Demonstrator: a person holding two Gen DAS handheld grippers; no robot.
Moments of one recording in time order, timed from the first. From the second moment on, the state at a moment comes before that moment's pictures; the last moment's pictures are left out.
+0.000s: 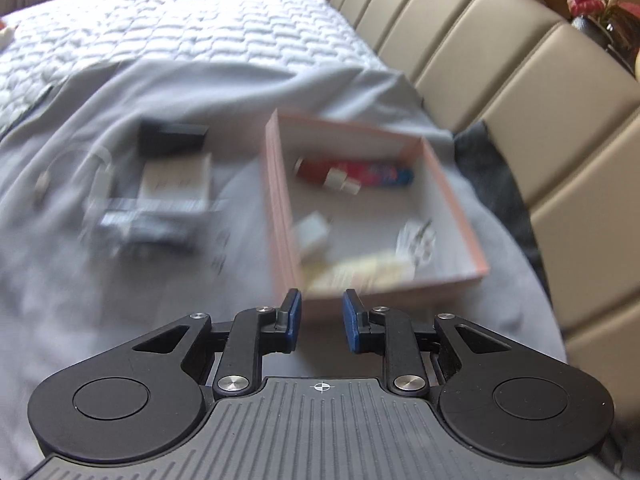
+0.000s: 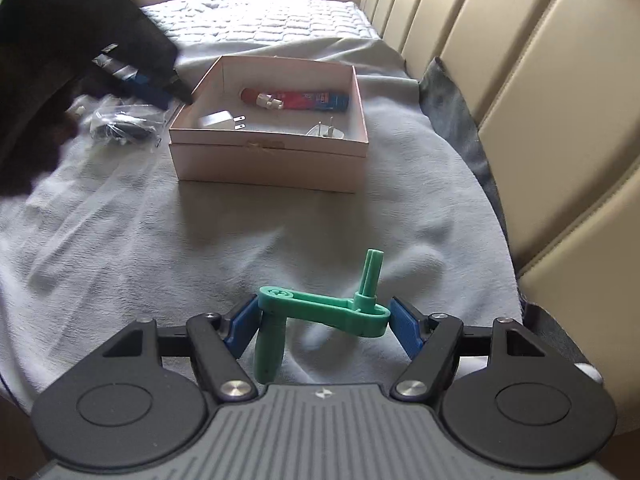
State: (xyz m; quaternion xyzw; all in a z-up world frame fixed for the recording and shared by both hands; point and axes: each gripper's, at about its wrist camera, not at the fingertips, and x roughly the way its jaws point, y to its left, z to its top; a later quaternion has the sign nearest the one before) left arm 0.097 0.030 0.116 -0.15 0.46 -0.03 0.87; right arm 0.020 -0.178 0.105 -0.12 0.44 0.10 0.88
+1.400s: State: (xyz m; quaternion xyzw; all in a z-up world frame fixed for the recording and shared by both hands) left arm 0.145 0.198 0.110 -0.19 0.45 0.10 0.87; right arm 0.065 -0.138 0.086 -0.09 0.49 0.06 0.87
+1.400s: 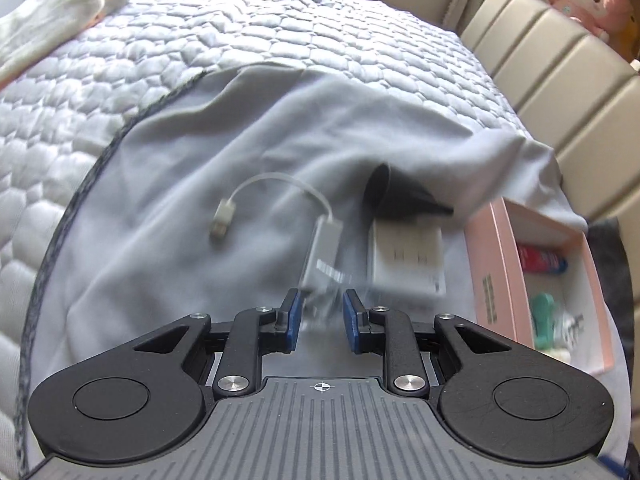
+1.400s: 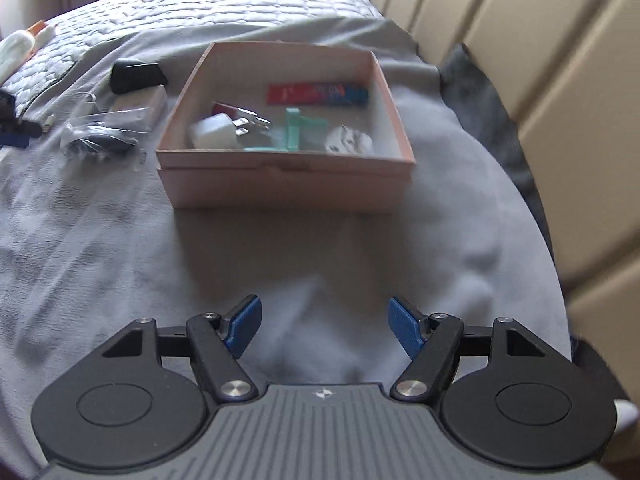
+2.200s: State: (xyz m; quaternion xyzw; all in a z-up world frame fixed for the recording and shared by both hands) left arm 0.209 0.173 0.100 -0.21 0.39 0.13 0.89; right arm 0.059 -0.192 0.087 -0.07 0.50 0.05 0.86
